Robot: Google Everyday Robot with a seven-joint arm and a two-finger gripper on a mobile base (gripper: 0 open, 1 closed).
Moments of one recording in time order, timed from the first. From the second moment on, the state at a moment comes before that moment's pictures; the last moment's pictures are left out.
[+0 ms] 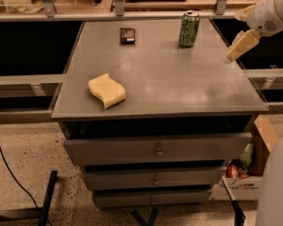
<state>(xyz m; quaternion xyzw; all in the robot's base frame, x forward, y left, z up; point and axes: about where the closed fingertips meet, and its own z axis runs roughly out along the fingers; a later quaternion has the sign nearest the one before) 0.701 -0.280 0.922 -0.55 0.75 0.06 0.36</state>
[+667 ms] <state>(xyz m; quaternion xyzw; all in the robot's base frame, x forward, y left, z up) 0.741 -0.272 0.930 -0.50 0.73 0.08 0.46</state>
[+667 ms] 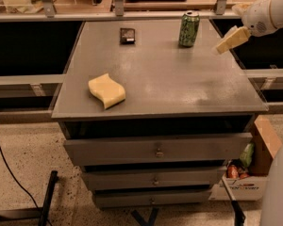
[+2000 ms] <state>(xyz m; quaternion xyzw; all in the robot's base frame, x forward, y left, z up) 0.808 -0.248 0.910 -0.42 0.70 0.17 0.55</state>
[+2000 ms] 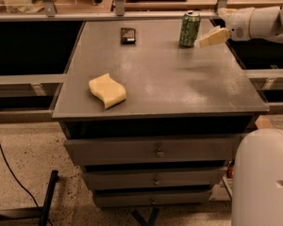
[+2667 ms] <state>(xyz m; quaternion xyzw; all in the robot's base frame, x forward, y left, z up) 0.831 -0.226 0.893 -0.41 0.70 0.19 0.56</state>
